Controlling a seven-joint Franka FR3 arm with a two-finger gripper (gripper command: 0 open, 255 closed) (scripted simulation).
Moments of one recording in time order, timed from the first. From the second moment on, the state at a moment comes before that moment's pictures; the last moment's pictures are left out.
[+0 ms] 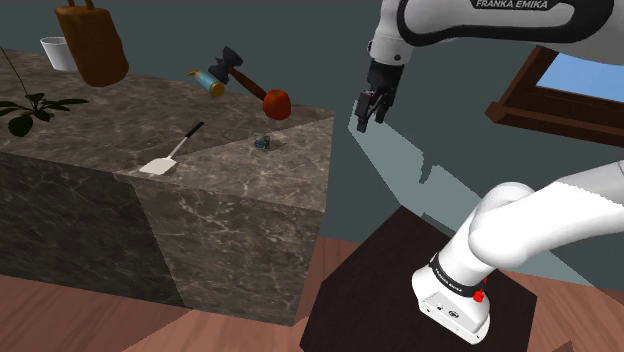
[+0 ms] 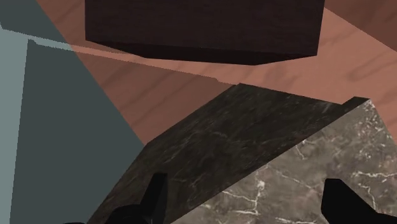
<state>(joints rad) 0.02 -0.54 0.03 -2.28 0.04 1.67 0.00</state>
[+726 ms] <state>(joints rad) 0.06 -0.16 0.11 -2.05 0.05 1.85 0.08</state>
